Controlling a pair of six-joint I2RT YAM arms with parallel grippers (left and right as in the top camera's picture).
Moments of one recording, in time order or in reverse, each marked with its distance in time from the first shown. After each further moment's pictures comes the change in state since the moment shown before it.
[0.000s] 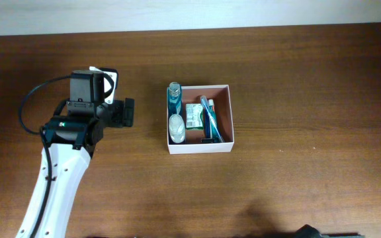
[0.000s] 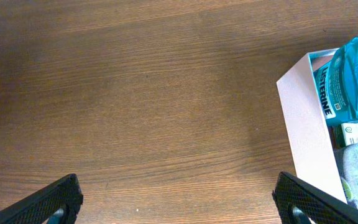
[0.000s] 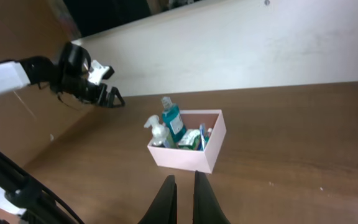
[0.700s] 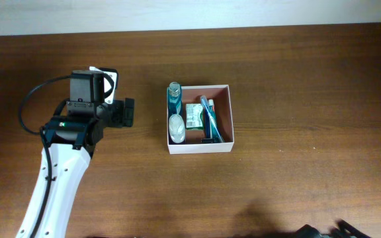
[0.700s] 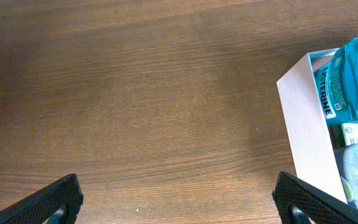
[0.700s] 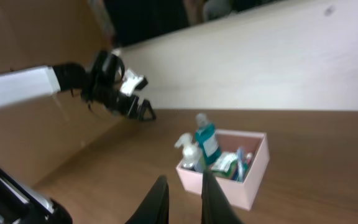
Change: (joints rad) left arm 0.000 0.000 0.000 0.000 0.000 0.000; right arm 0.000 -0.139 -0.430 0.413 -0.147 -0.009
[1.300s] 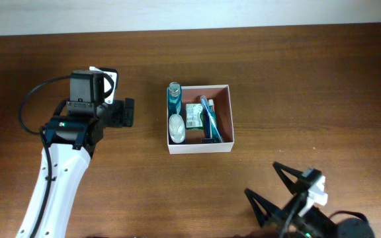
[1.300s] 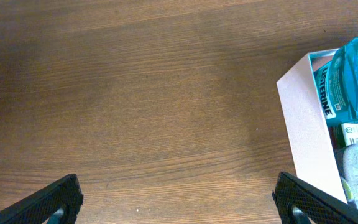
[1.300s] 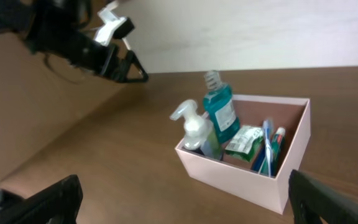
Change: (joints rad) left arm 0.000 0.000 0.000 0.000 0.000 0.000; right arm 0.000 -0.005 -0.670 0.551 -0.109 0.031
